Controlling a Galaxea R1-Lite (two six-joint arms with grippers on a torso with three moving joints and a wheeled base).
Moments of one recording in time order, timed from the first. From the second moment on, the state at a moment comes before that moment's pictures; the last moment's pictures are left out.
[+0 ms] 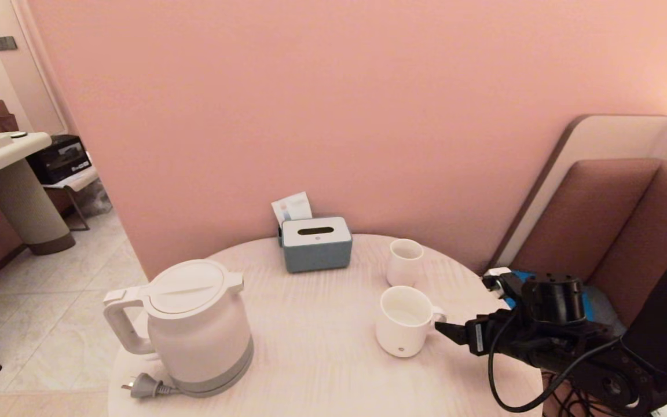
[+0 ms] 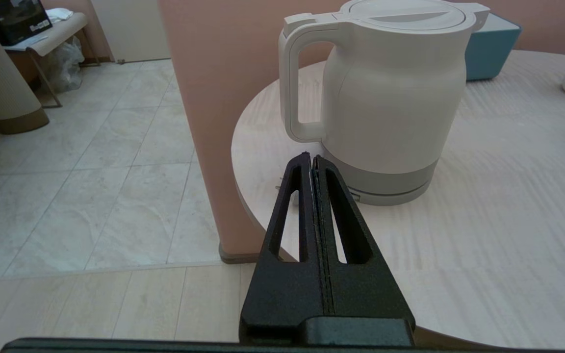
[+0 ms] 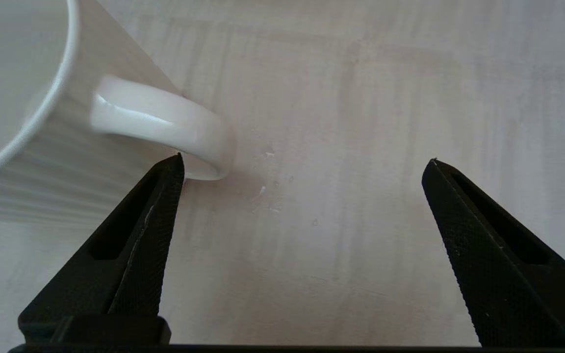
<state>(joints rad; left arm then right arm) 0.01 0.00 0.00 -0.02 0.00 0.01 0.20 2.05 -0.44 -1.01 0.13 0.07</state>
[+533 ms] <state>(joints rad) 0.01 0.00 0.00 -0.02 0.00 0.01 0.20 2.13 -0.25 -1.45 0.12 0.07</state>
